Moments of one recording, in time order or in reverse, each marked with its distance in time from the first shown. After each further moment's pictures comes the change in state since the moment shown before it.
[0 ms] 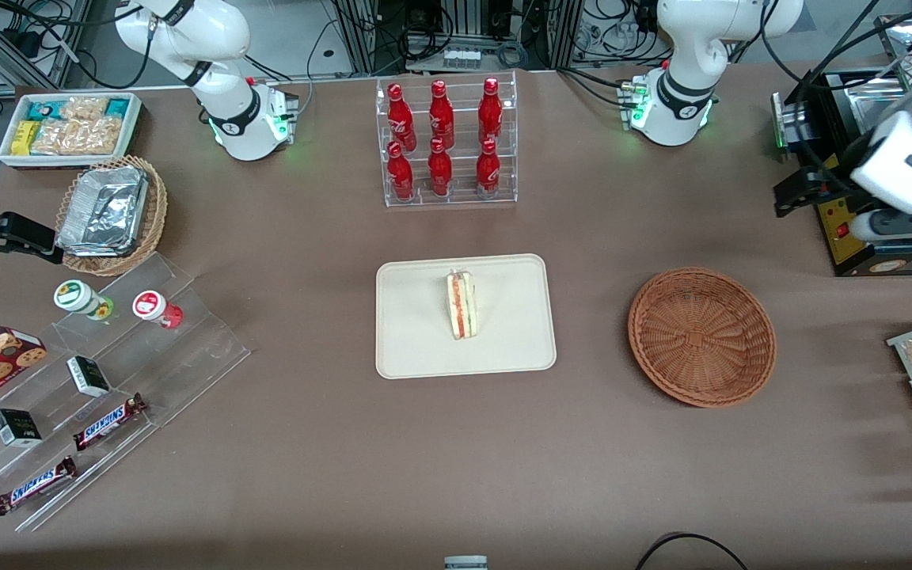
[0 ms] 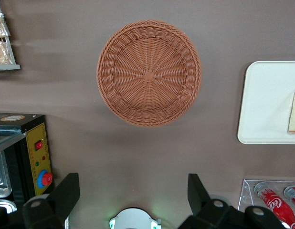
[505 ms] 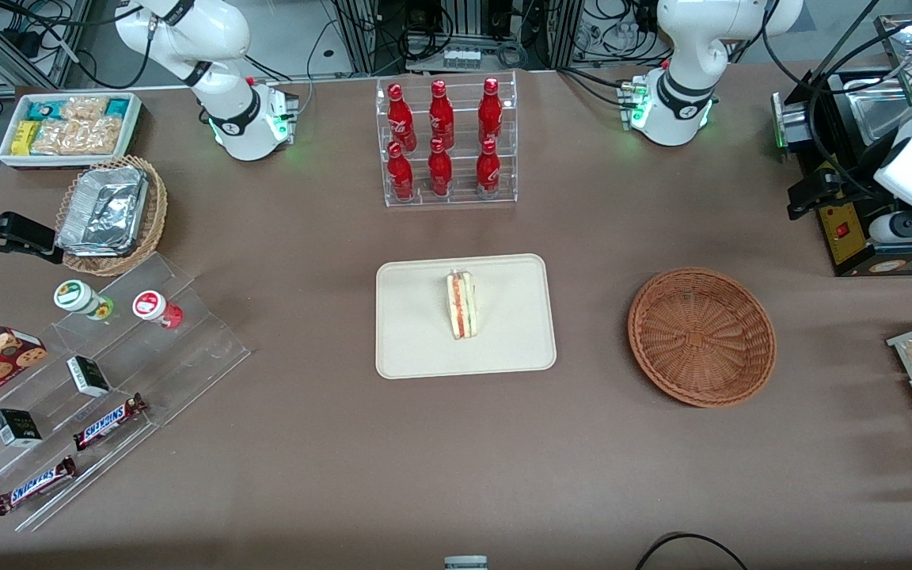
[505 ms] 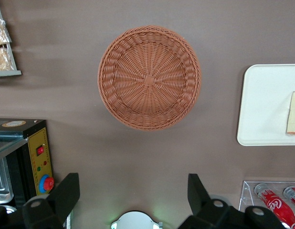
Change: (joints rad) arm 0.008 0.020 -0.013 0.036 -0.003 0.001 0.012
